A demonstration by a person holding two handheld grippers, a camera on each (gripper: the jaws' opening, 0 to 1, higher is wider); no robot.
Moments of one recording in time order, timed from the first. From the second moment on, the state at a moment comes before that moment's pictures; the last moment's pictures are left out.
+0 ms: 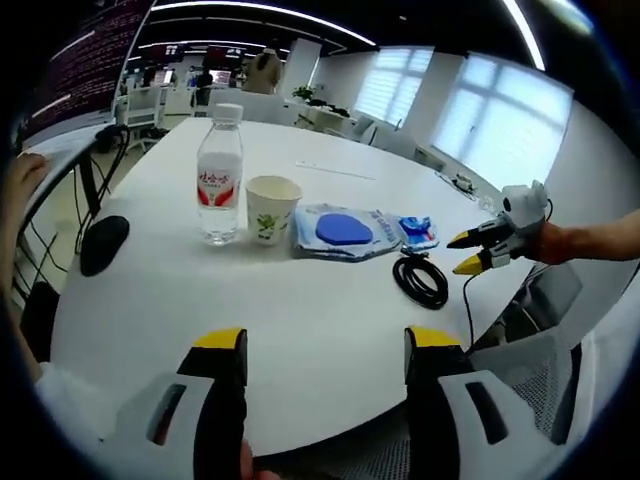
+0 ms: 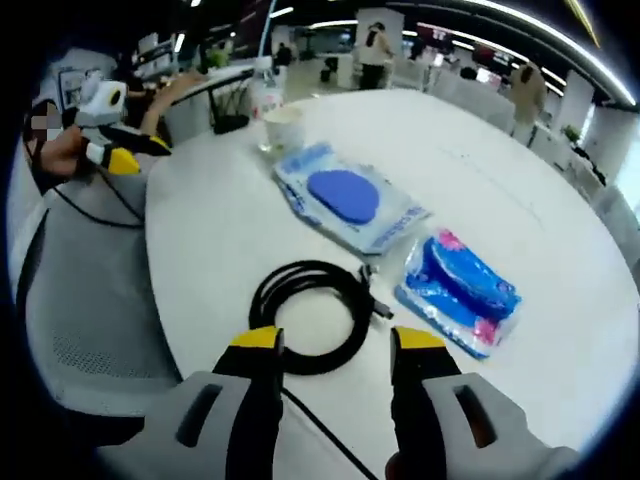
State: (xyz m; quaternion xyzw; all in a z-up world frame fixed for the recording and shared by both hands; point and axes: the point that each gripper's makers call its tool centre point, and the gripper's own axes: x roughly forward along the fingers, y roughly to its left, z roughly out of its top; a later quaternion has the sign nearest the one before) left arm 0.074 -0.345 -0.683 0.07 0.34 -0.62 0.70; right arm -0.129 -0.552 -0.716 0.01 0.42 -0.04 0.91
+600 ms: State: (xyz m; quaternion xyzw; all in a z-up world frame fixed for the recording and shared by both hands) left arm 0.078 -0.335 -0.689 0.11 0.34 -0.64 0.68; right arm -0.156 -0.491 -0.718 0.02 0.42 -0.02 0.91
